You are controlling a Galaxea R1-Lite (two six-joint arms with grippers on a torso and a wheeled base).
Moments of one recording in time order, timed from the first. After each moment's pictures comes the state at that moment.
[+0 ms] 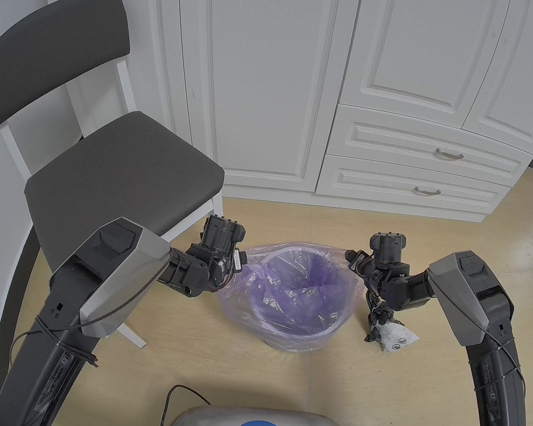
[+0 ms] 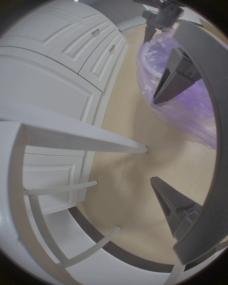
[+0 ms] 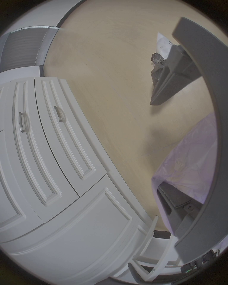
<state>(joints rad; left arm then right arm) -0.44 2.71 -1.85 -0.27 0.37 -0.50 0.24 2.74 -1.79 -0.51 -0.24 0.63</state>
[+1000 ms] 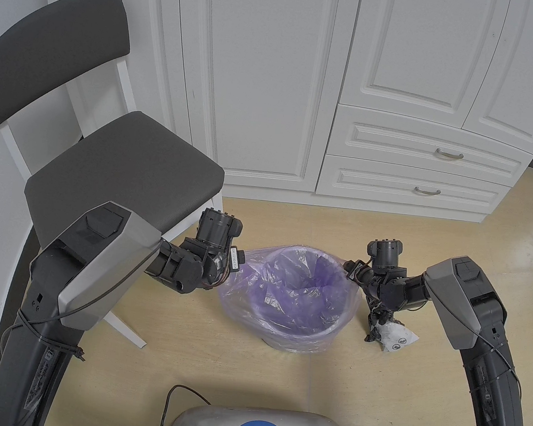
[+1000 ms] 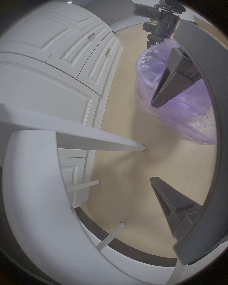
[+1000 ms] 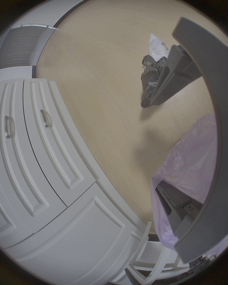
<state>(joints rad) -0.45 2.59 -1.70 -0.28 0.36 -0.46 0.22 2.80 -1.88 -0.37 -0.20 0.65</state>
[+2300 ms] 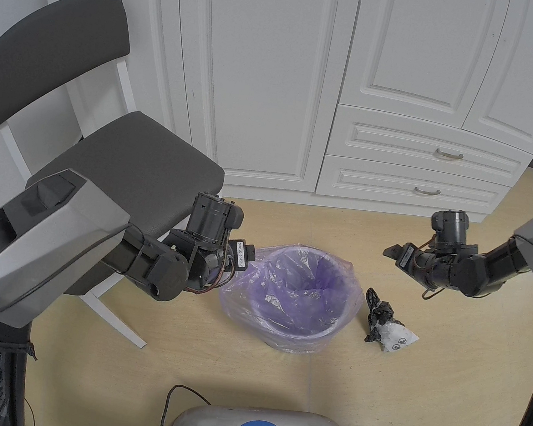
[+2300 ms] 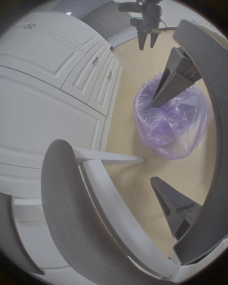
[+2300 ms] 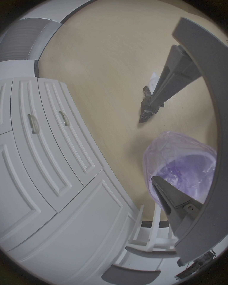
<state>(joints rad) -0.53 2.28 -1.33 -0.41 0.32 -0.45 0.15 2.19 -1.21 -0.40 -0.07 0.57</state>
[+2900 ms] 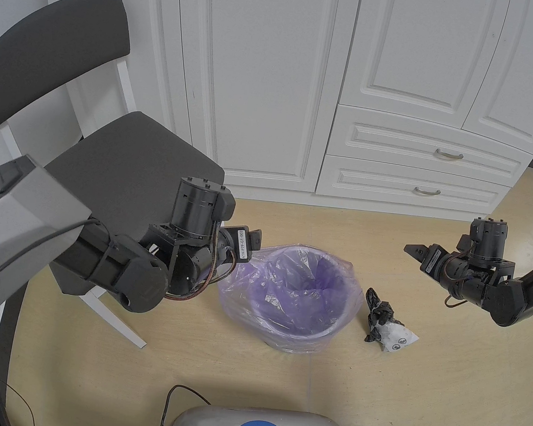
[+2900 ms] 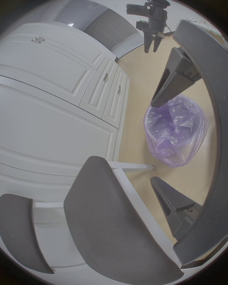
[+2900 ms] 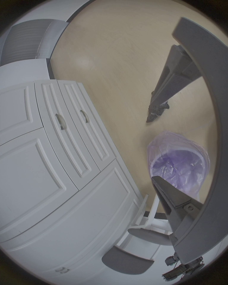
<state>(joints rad) -0.59 2.10 -1.15 -0.56 0.33 -0.40 0.14 1.93 -0.83 -0.70 -0.03 0.51</state>
